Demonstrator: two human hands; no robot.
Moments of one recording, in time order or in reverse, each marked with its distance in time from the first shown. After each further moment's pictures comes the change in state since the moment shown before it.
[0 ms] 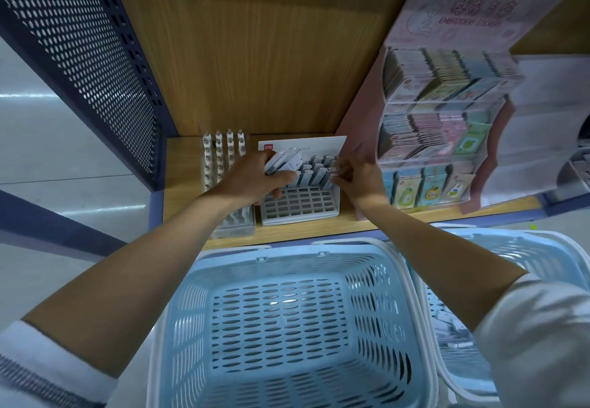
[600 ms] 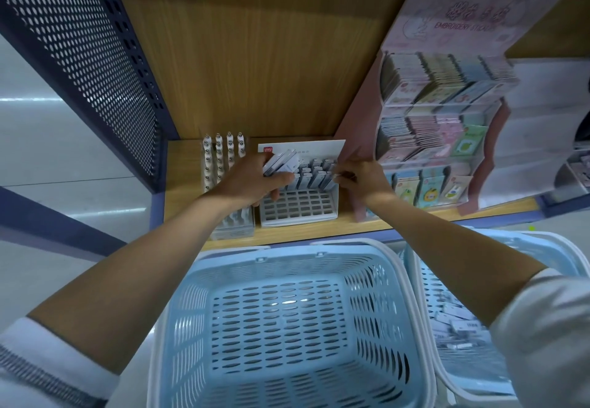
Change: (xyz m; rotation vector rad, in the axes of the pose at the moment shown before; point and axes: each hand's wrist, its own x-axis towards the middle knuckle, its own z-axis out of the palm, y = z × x) left_hand -0.001 0.001 -0.002 0.024 0.012 0.002; right_hand 0.010 0.008 -0.016 -0.104 -0.092 -0.200
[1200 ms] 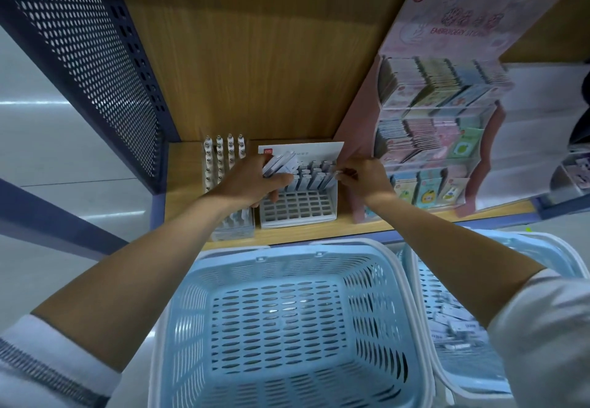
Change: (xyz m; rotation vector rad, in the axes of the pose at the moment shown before) left_hand -0.002 0.000 -0.001 0.008 -0.011 -0.007; right_hand 0.000 -0.007 -0.007 -0.015 0.027 0.017
